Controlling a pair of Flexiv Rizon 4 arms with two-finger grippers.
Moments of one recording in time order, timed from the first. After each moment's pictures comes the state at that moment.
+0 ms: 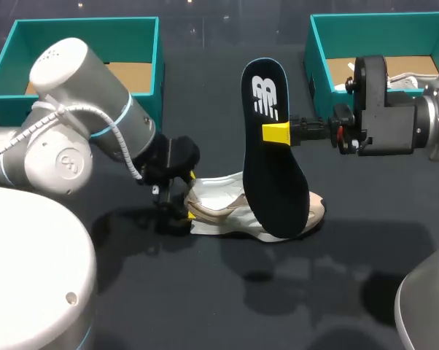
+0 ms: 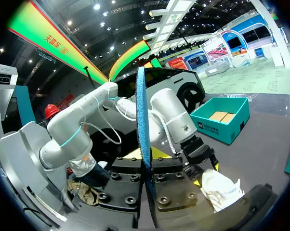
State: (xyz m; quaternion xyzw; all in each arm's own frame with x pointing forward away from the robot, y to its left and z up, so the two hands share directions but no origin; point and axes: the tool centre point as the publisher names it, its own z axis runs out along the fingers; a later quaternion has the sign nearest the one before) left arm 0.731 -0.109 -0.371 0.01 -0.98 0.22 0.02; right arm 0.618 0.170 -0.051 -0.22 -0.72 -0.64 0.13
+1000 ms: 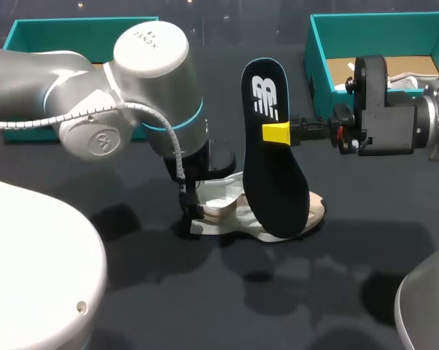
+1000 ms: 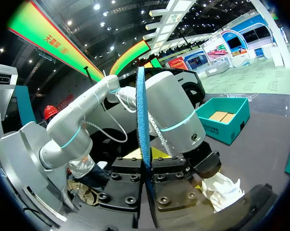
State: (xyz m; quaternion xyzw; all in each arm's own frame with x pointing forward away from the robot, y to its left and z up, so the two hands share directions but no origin) left arm 0.725 -0.126 -0.349 0.00 -1.00 0.06 -0.03; right arm 0.618 0.170 -0.051 -0.22 -0.72 -0.64 0.13
